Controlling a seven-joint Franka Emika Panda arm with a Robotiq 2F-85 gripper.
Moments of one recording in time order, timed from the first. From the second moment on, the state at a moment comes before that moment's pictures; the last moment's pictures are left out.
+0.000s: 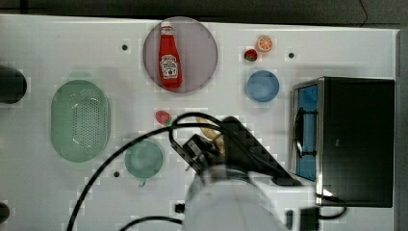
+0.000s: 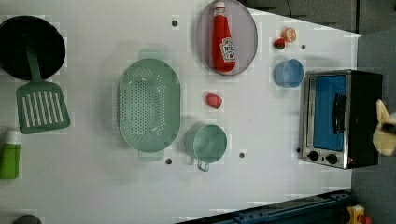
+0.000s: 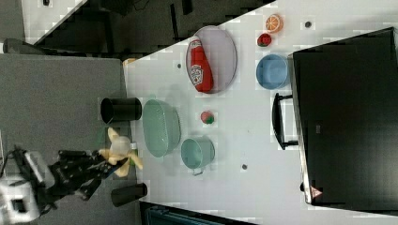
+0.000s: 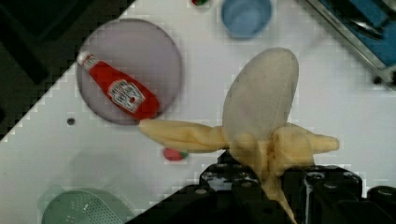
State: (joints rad) arm -0.02 -0.49 0.00 -2.08 -0.01 0.20 0.01
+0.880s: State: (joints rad) arm -0.07 -0.06 -0.56 -2.08 -0.03 0.45 -0.54
